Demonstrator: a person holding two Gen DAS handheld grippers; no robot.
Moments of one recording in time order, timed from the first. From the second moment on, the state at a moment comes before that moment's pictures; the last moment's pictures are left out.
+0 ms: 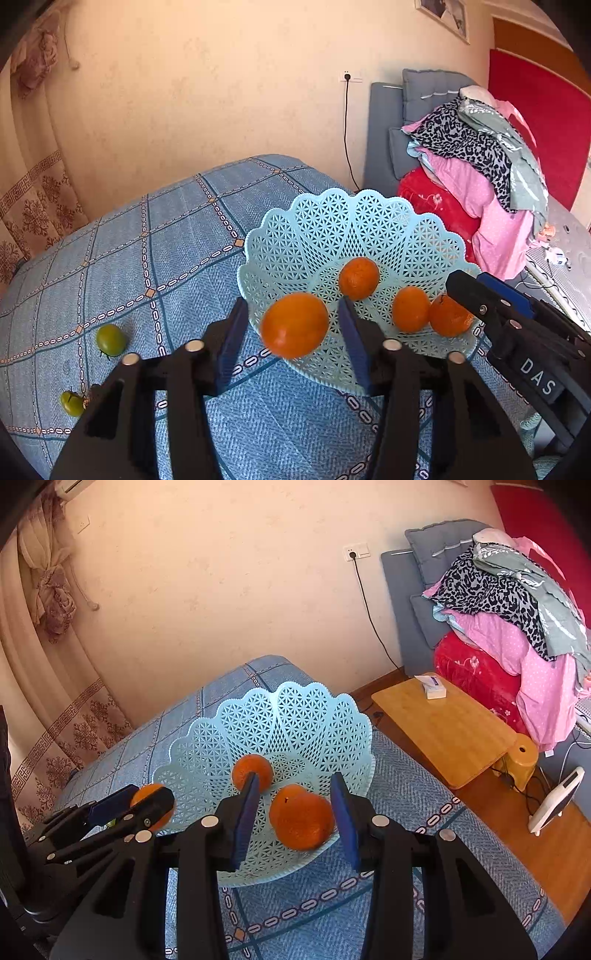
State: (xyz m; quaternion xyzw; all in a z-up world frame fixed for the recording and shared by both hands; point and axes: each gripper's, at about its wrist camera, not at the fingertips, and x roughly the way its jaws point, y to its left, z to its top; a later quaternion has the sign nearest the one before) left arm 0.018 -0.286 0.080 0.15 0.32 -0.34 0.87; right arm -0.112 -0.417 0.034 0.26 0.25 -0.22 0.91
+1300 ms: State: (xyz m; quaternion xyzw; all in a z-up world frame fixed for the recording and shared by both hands) left arm 0.033 -0.147 0.112 0.08 0.31 -0.24 0.92; right arm -0.086 -0.328 0.063 0.17 0.26 -0.19 0.93
